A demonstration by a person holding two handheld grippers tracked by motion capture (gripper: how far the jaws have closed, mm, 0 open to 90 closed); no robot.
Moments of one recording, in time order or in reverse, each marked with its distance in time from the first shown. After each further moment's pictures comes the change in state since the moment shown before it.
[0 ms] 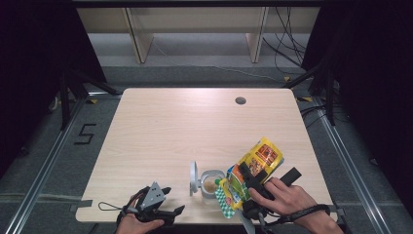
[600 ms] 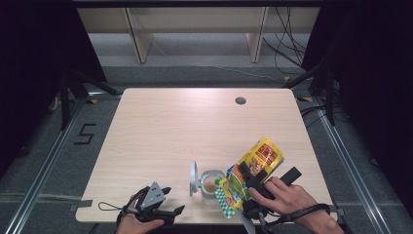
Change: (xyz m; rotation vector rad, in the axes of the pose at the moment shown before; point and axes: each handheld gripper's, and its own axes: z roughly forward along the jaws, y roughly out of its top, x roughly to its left) left arm -0.002 0.000 0.001 -0.009 -0.005 -0.025; right arm -0.001 -0.001 0.000 -0.003 -0.002 0.000
